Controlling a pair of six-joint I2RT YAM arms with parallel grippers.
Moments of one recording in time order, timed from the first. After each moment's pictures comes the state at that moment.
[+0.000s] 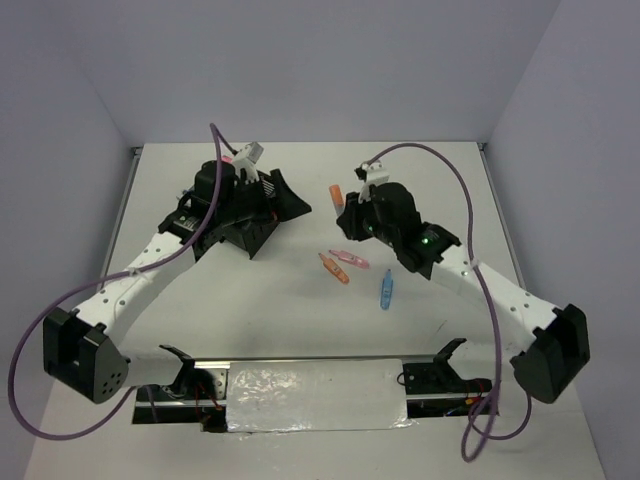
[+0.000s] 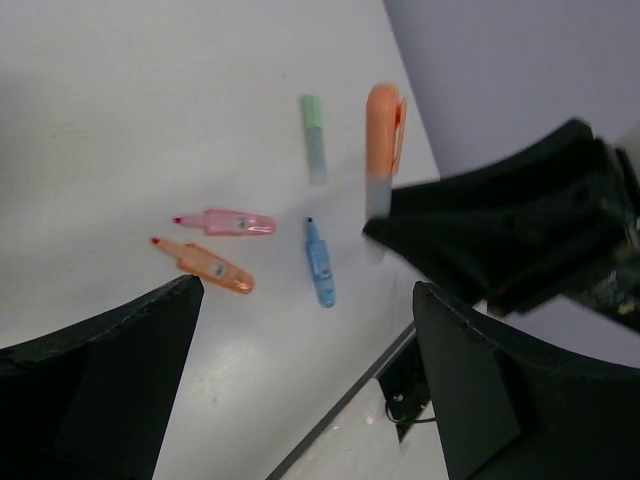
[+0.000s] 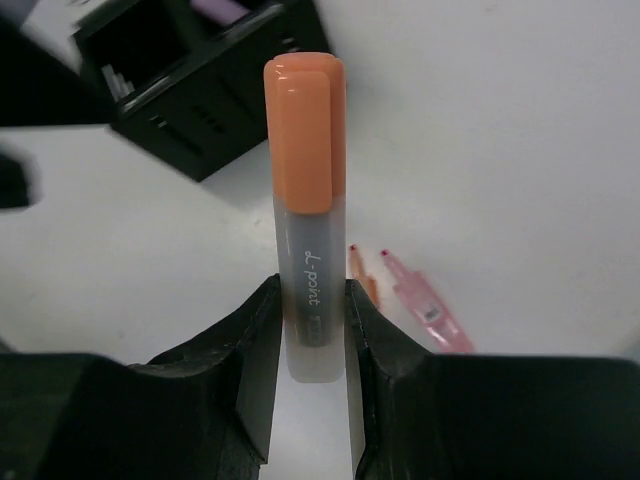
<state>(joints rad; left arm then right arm) -0.43 1.27 1.11 -0.22 0.39 -0.65 0.62 1.24 1.03 -0.26 0.08 0.29</state>
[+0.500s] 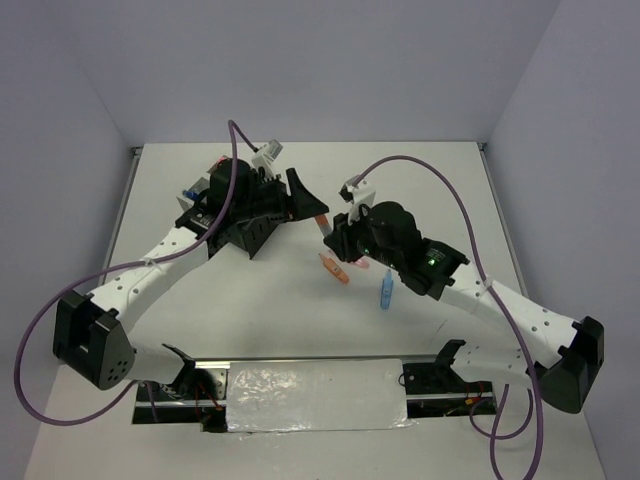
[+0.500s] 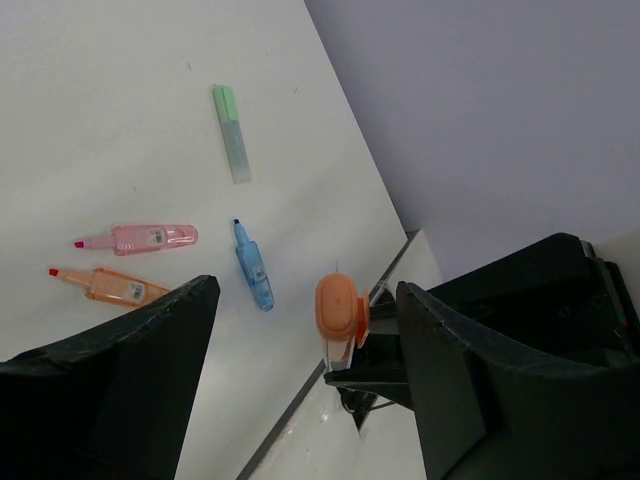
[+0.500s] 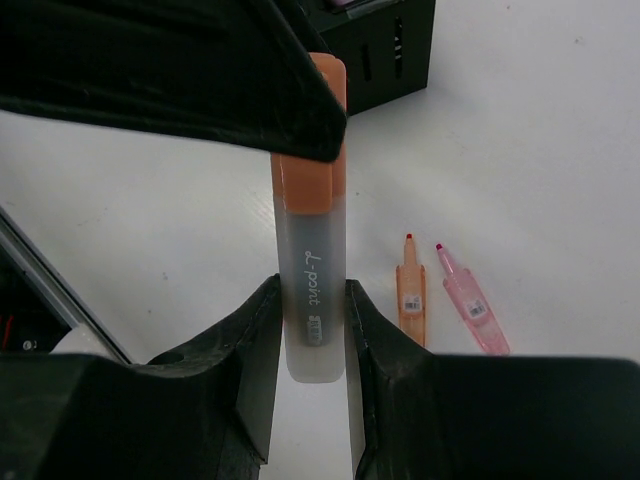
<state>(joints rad) -0.50 1.35 1.14 -0.07 0.49 -0.75 0.83 1.09 0.99 -0.28 0.06 0.22</state>
